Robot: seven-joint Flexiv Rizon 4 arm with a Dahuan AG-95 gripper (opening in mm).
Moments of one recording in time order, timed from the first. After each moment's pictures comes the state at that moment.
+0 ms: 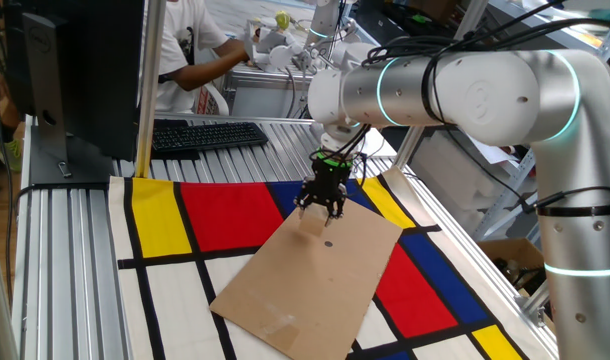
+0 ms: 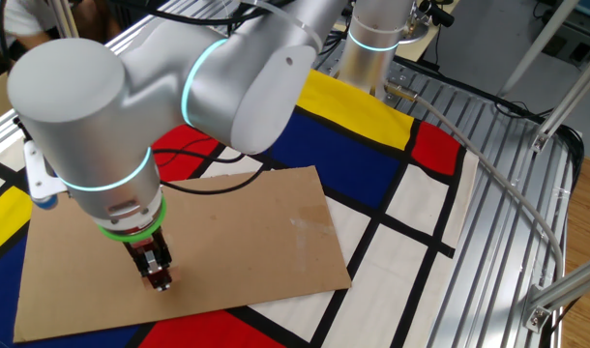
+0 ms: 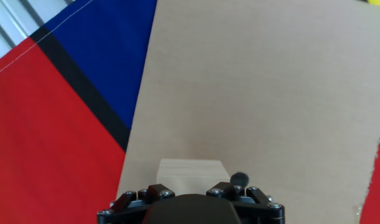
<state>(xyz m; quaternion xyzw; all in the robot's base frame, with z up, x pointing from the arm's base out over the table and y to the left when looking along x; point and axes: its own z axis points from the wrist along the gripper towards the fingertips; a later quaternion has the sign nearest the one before) 0.708 -0.077 0.053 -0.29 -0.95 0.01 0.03</state>
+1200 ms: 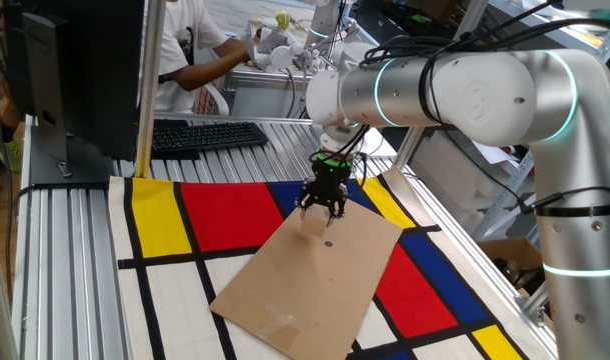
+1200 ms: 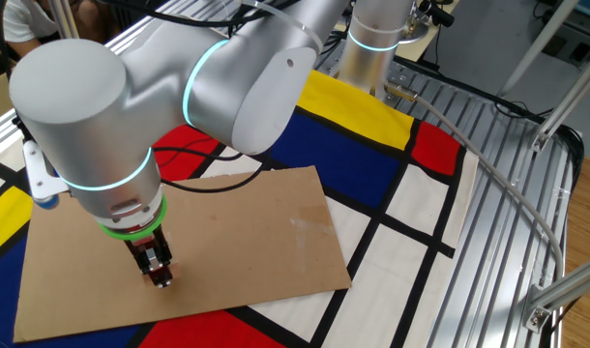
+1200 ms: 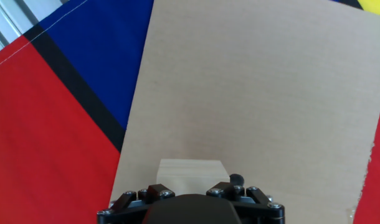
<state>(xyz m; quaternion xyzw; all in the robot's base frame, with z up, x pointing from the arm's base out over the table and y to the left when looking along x) 0.704 -0.079 0.055 -0.29 -0.96 0.02 0.03</state>
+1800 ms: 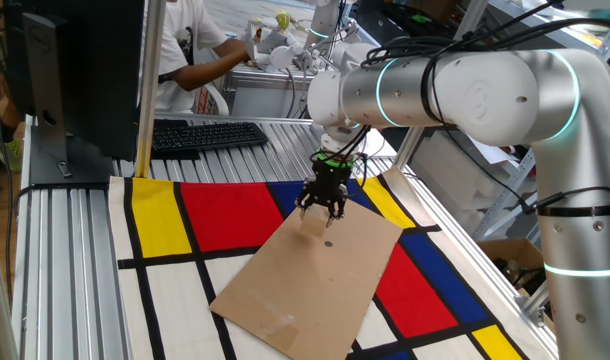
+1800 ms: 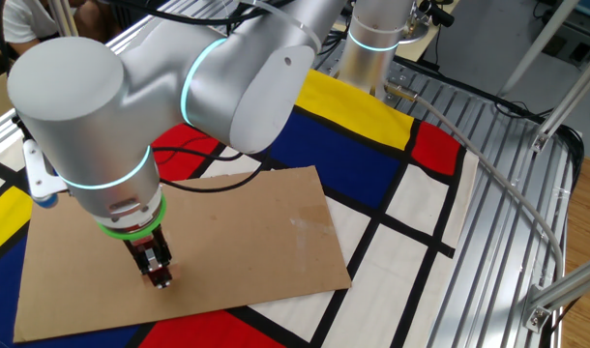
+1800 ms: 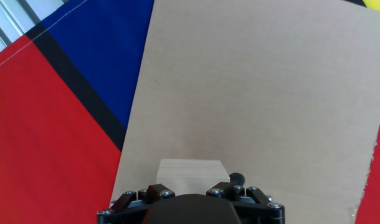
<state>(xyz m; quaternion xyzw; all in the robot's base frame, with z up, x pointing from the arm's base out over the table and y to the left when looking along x) 0.706 -0.079 0.052 -0.29 -0.96 0.01 0.03</state>
